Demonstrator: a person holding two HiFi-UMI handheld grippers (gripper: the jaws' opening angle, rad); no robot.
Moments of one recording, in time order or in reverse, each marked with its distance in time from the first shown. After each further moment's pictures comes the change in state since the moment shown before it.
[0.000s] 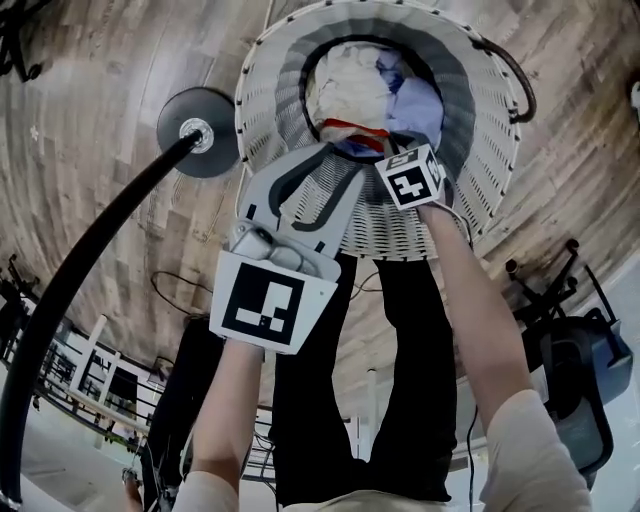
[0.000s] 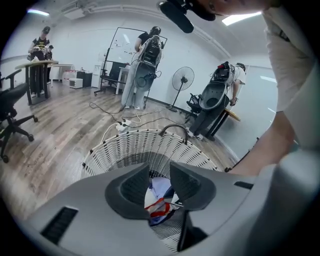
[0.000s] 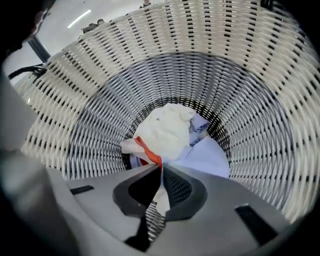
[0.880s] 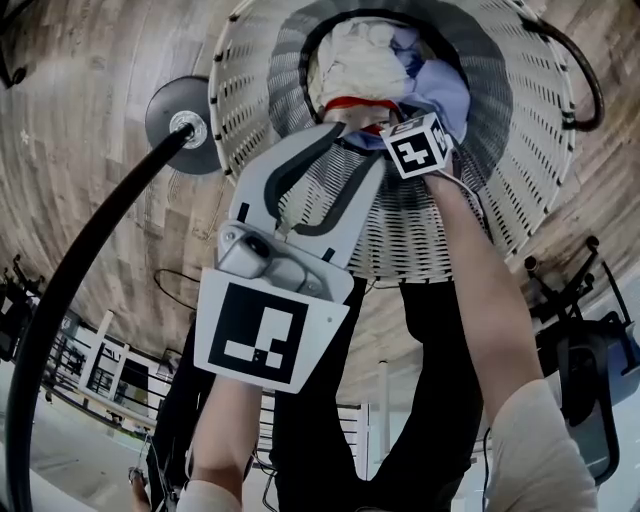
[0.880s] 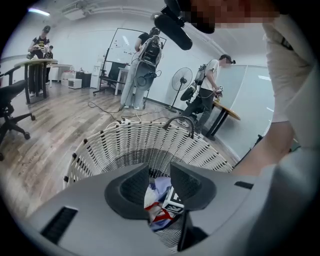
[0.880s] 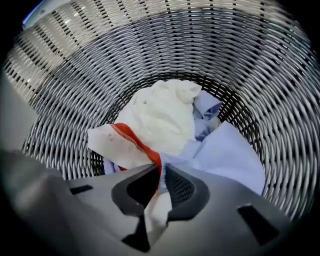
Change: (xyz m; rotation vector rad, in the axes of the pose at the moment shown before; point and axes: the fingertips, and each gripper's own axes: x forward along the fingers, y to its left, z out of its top) left arm 0.034 0.017 -0.024 0.029 0.004 -0.020; right arm 0.091 -0.021 -0.006 0.019 0.022 -0.023
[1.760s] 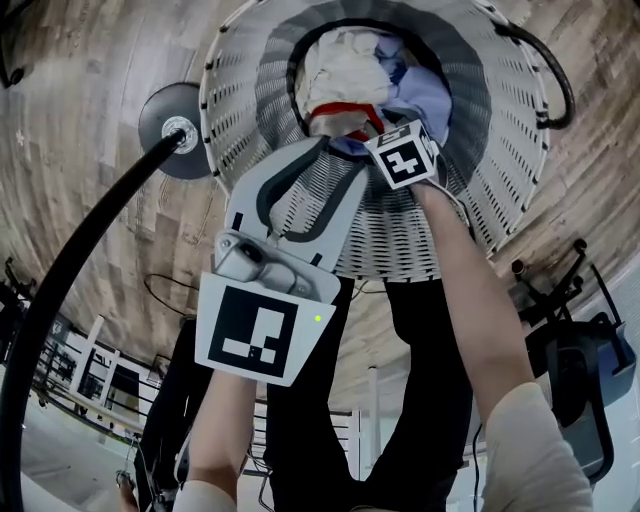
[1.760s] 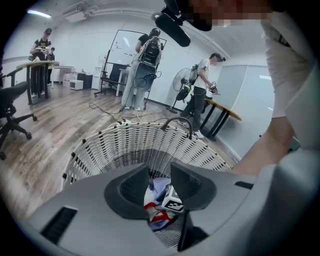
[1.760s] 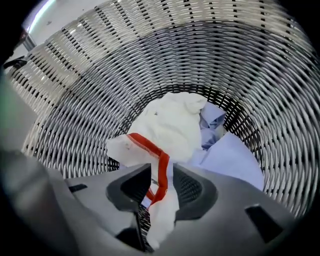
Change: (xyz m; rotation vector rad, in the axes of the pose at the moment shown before) left arm -0.002 -0.012 0.001 -0.005 -0.016 0.022; right arm -0.024 0.017 0.013 -0.021 -0.046 0.105
